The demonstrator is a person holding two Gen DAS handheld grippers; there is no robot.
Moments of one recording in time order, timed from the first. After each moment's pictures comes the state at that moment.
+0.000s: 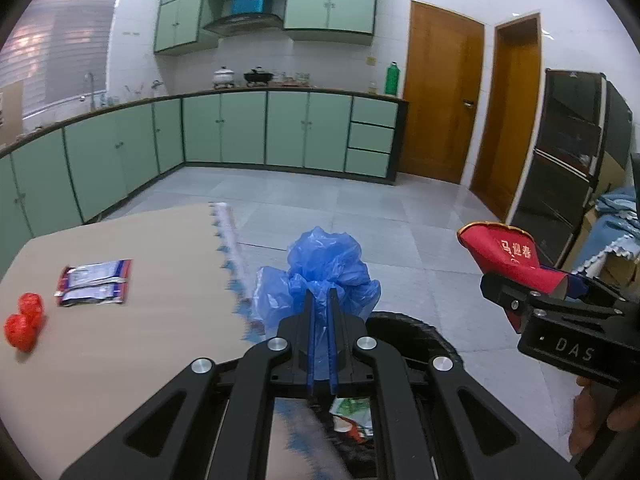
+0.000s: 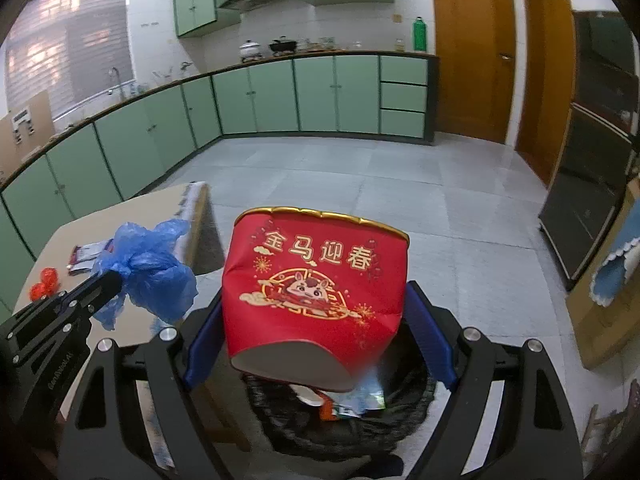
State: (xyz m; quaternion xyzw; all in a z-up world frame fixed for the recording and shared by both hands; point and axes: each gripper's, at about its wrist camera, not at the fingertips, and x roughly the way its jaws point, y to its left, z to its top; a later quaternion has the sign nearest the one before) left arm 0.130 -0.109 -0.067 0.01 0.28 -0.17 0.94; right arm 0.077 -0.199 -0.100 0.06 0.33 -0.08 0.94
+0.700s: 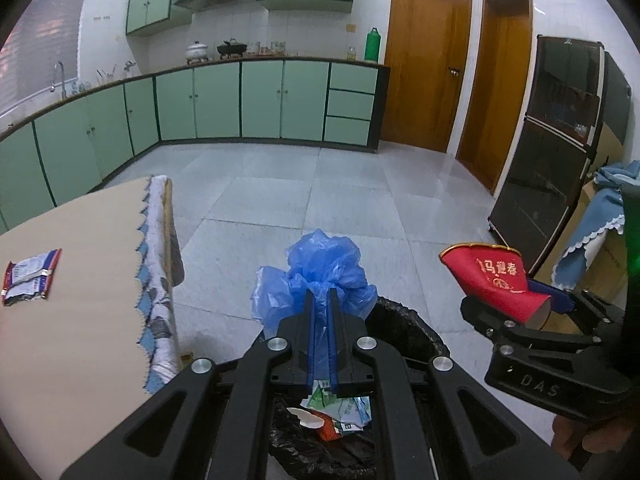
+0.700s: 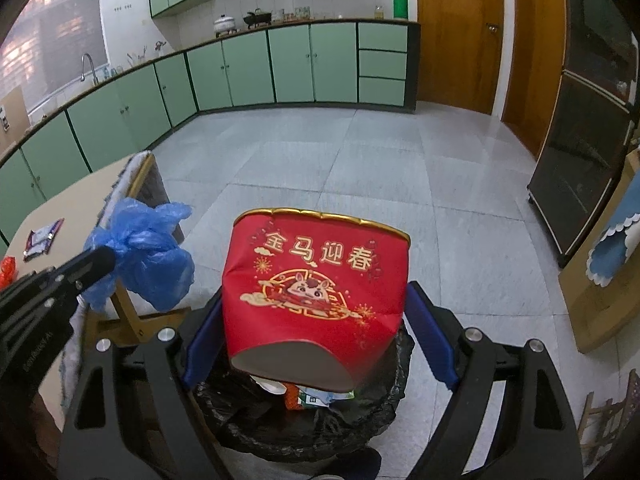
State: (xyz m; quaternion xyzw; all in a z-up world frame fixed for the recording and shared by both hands) left arm 0.164 -0.183 -0.118 0.03 0.34 -0.20 0.92; right arm 0.106 -0.259 -0.169 0.06 0.38 -0.10 0.92
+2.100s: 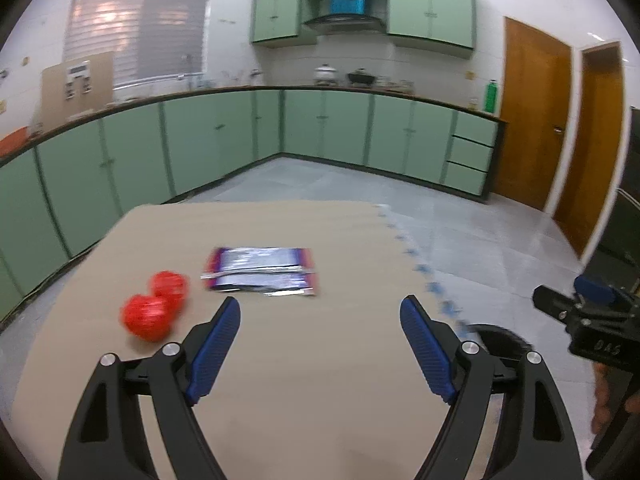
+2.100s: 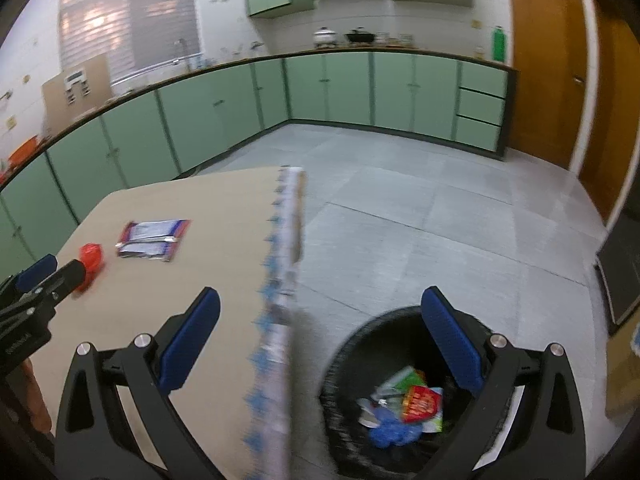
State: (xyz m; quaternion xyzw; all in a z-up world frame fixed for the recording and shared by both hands) left arm 0.139 0.077 -0.064 -0.02 0.29 0.01 0.96; right arm 0.153 -0.070 -0.102 0.01 0.34 0.05 0.94
